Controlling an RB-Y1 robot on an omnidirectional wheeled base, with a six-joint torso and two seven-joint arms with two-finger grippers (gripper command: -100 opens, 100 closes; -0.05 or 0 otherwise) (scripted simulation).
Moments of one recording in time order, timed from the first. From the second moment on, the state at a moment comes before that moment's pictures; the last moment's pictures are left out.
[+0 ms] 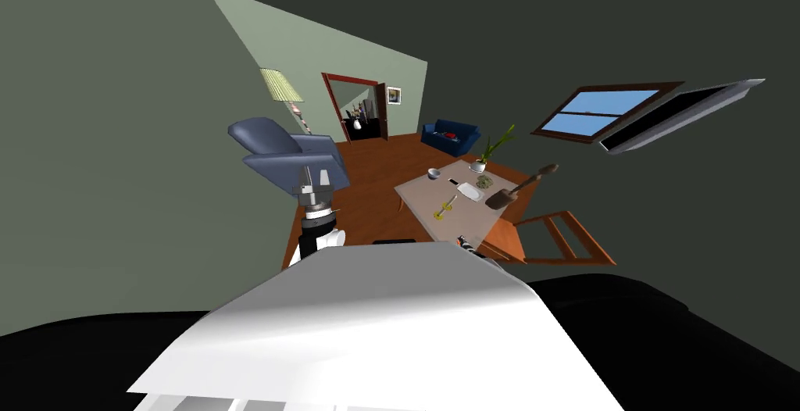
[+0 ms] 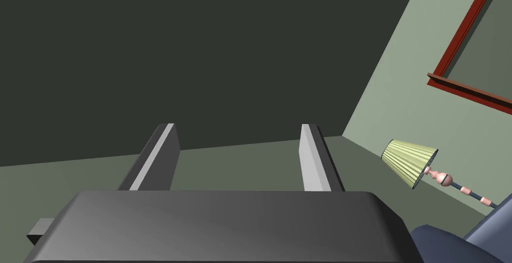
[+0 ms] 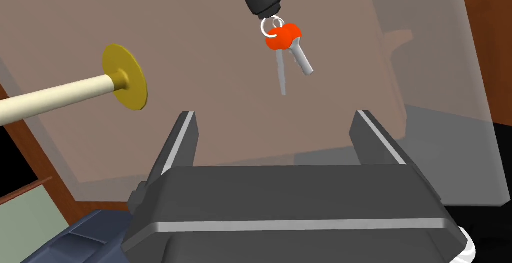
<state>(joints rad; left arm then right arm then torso) 0.48 0.05 -0.01 -2.22 0.05 -0.61 0.09 0.45 -0.63 0.08 -1.07 1.57 -0.20 1.13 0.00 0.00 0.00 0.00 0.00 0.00</state>
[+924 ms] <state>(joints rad) 0.48 0.05 -0.01 -2.22 0.05 -0.61 0.09 0.41 -0.64 0.11 -0.88 1.75 -0.16 1.28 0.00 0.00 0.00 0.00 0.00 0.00</state>
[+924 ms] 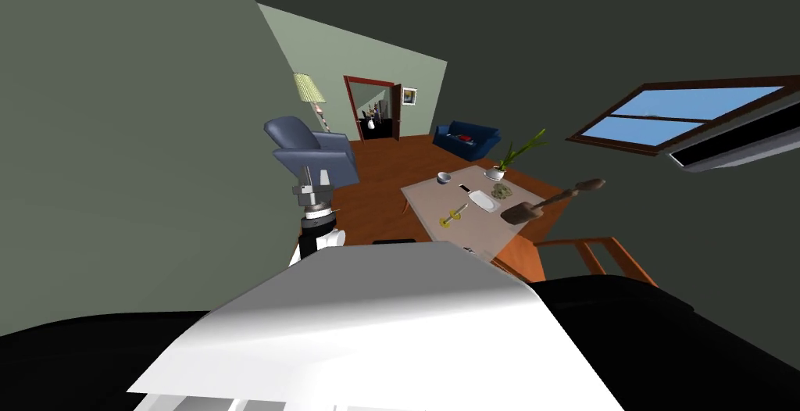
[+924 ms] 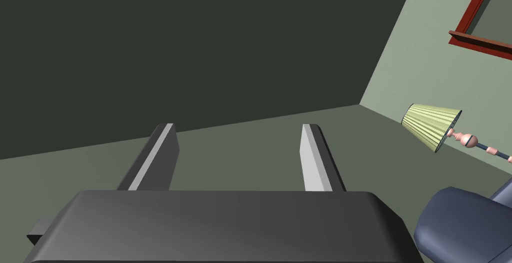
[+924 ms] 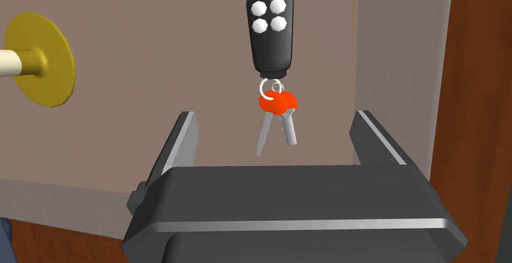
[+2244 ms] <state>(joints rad) 0.48 0.05 -0.01 -2.22 0.05 -0.61 0.09 0.35 -0.60 0.10 -0.69 1.72 -0.14 1.54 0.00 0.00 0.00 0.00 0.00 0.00</state>
